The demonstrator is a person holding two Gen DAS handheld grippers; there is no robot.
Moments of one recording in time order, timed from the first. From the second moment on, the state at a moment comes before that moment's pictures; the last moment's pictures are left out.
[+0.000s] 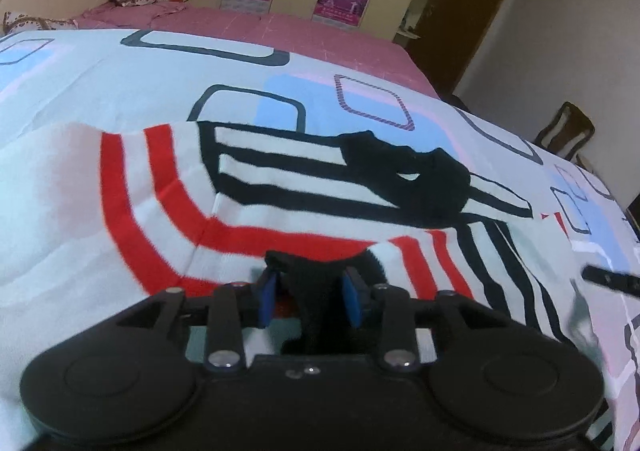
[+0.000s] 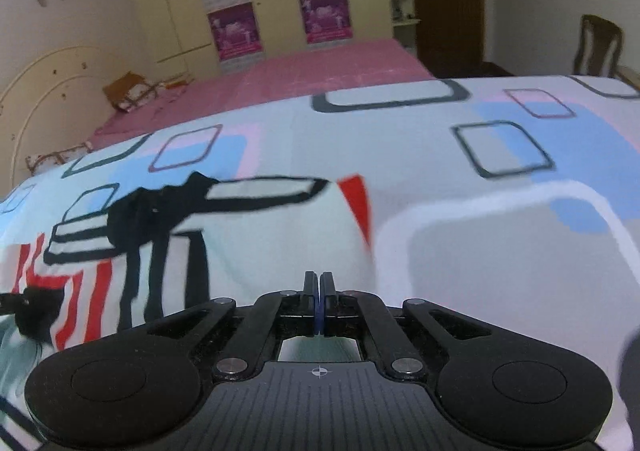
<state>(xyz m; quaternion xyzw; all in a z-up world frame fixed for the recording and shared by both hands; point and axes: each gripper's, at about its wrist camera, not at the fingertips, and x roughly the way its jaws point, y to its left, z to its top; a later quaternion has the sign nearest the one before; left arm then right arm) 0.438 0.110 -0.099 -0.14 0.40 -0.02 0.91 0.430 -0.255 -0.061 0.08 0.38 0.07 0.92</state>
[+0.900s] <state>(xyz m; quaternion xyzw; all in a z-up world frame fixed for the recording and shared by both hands) 0.457 0.031 -0.088 -0.08 0.37 -0.07 0.92 0.480 -0.209 -0.082 0.00 0.39 0.15 0.91</state>
